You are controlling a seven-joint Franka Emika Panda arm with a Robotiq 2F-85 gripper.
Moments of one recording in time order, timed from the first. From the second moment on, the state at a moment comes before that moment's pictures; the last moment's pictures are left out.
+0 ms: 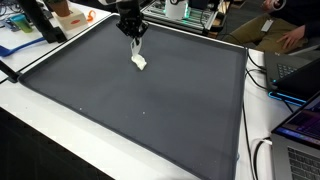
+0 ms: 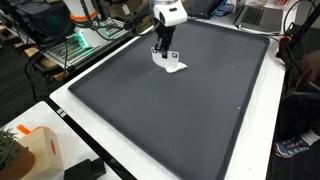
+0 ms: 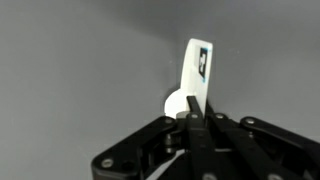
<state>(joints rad) -0.02 0.16 0.02 -2.35 0.05 2.48 -0.29</state>
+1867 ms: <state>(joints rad) -0.06 0.37 0.01 -1.87 0.10 1.95 -0.14</state>
